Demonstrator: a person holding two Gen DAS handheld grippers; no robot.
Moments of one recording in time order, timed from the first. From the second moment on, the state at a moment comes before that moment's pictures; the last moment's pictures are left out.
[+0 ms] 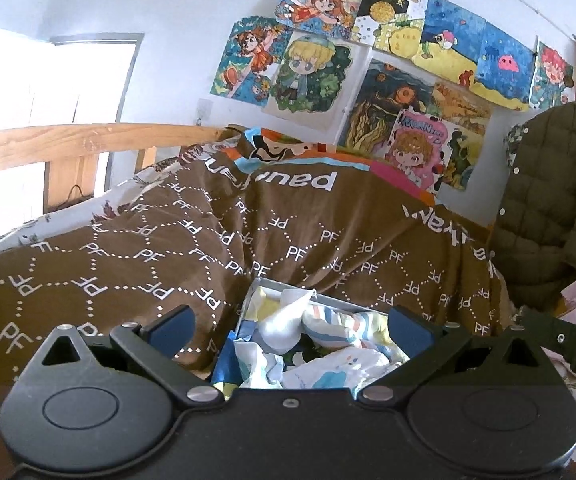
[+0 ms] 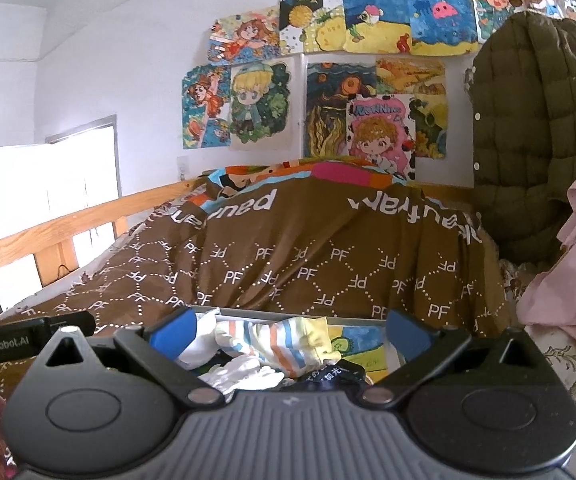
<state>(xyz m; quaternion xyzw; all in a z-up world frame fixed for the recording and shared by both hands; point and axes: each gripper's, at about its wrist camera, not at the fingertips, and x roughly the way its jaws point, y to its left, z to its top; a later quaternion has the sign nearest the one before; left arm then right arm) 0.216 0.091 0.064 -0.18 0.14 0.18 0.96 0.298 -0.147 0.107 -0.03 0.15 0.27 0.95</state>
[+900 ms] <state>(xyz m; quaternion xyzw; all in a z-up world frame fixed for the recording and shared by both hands) 0.122 0.059 0.036 -0.17 0.15 0.20 0.95 0.207 -0.184 0.056 0.01 0.15 0.24 0.96</state>
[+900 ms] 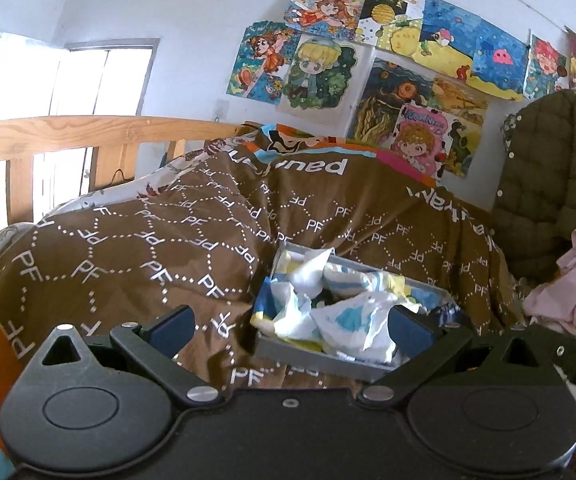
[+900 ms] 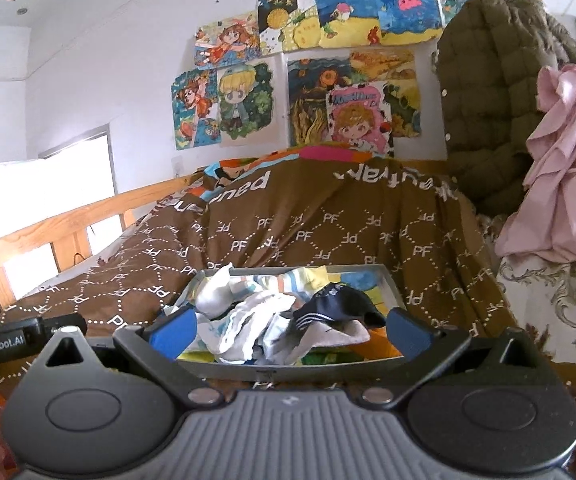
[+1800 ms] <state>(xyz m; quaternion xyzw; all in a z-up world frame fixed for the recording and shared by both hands) 0.069 0.022 0.023 -0.12 0.13 0.19 0.97 0.155 -0.225 0.039 0.03 0.14 0.19 0.97</state>
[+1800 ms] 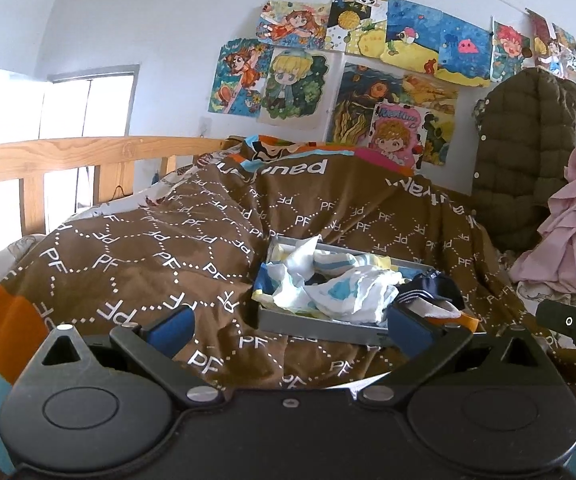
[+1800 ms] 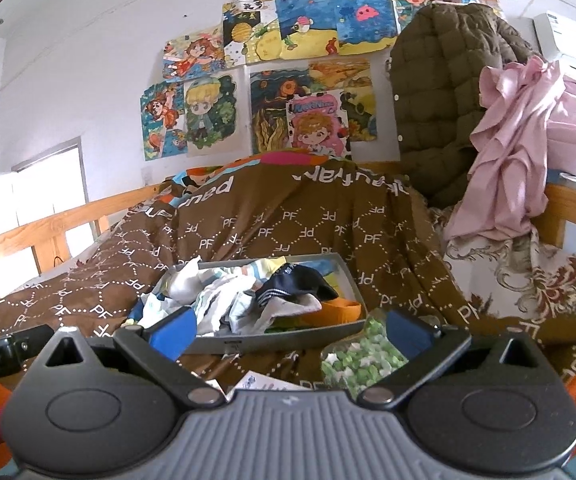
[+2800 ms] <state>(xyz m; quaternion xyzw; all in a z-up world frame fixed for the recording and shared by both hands) 0.020 -0.004 -0.004 -0.13 0.16 0.21 0.95 0.102 -0.243 0.010 0.03 0.17 0.17 0.97</state>
